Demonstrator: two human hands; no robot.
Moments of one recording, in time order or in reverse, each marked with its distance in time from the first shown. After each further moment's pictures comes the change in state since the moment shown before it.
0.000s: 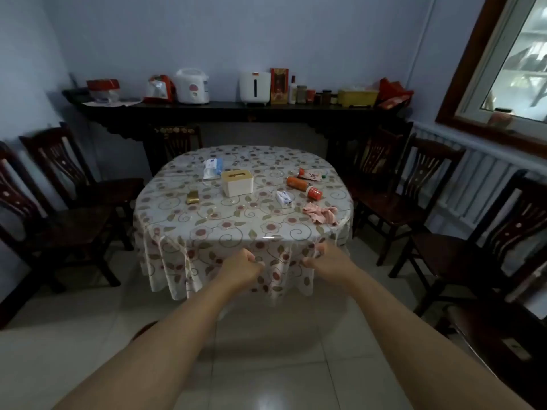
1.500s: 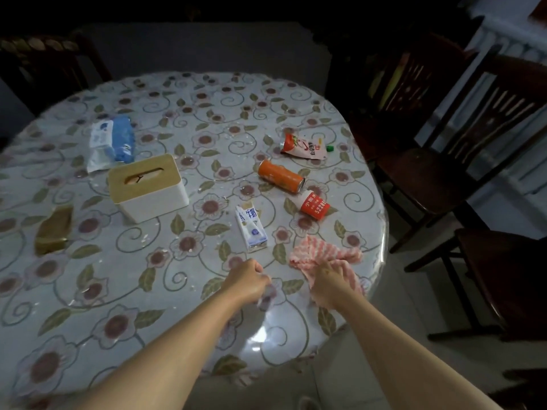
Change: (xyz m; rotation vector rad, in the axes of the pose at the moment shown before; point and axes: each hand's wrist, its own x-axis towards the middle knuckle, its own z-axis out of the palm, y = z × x) left_hand 0.604 0.040 0.136 0.102 -0.272 -0.264; right_hand 0.591 0.192 -0.003 -0.577 -0.386 0.328
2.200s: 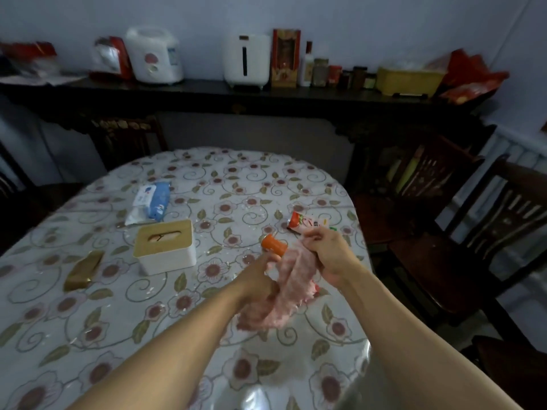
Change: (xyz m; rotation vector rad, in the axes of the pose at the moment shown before) left_hand -0.025 0.149 -0.060 -0.240 0.074 0.196; right_hand -0.041 -0.025 -0.229 1.217 0.147 -0.383
